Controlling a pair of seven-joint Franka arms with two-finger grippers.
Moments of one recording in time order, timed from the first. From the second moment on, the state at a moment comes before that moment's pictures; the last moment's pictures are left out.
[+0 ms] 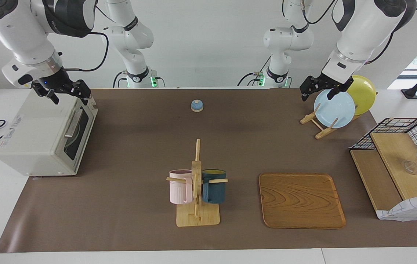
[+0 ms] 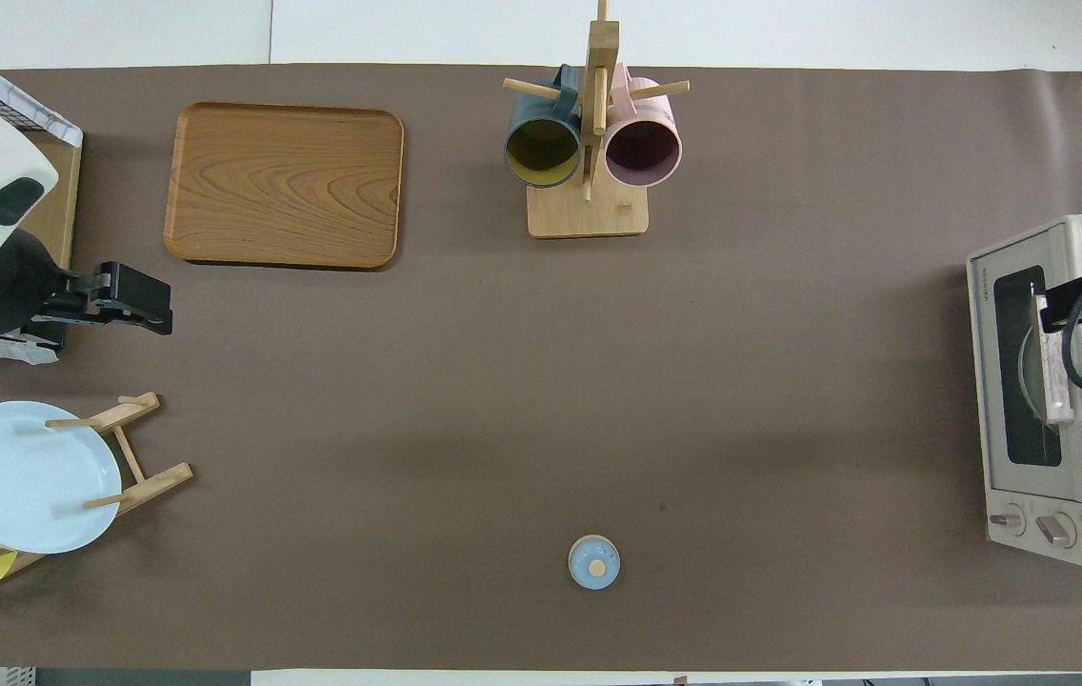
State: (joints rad) left arm -0.12 -0.02 -0.06 -1.61 -0.04 1.50 -0.18; right arm -0.02 -0.01 -0.08 -1.66 -0.08 1.54 -0.09
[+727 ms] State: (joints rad) left arm -0.12 -0.02 -0.06 -1.61 -0.04 1.50 -0.18; right arm -0.02 -0.01 -0.08 -1.66 -0.08 1.55 -0.09
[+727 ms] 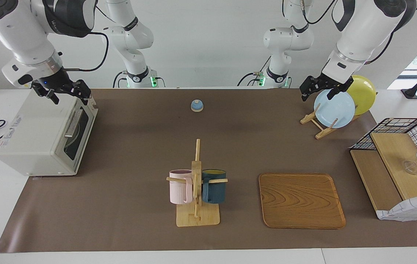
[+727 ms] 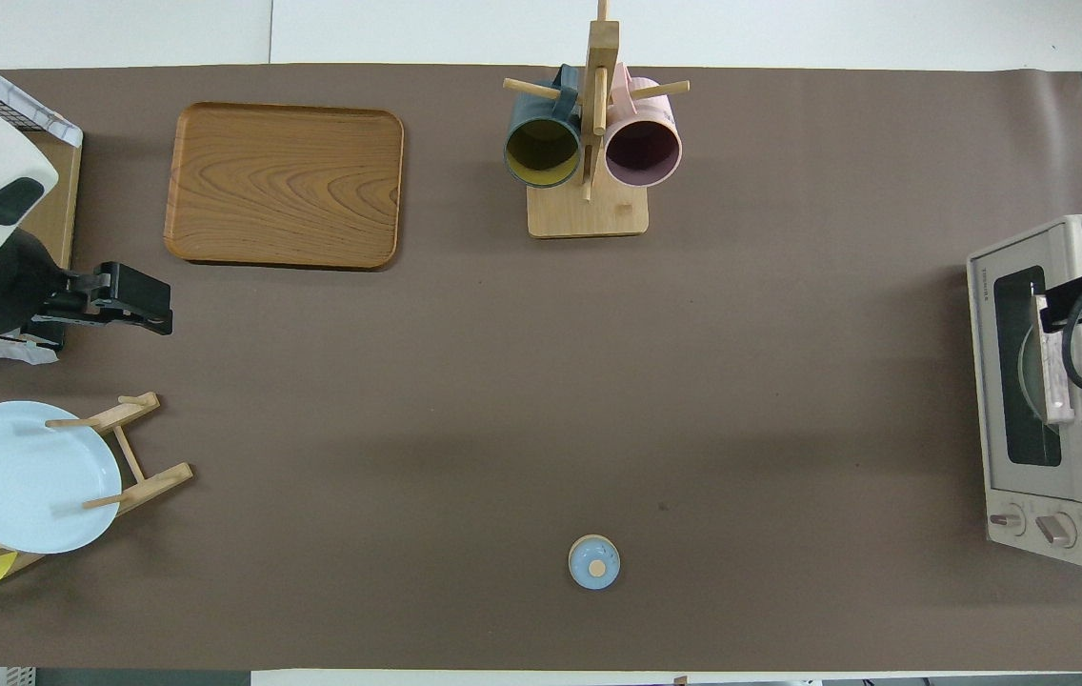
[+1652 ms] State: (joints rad) left arm -0.12 -0.02 -0.06 -1.61 -0.04 1.50 -0.18; right arm -0.01 -0.01 -0.07 -1.64 -0.07 1.54 -0.09
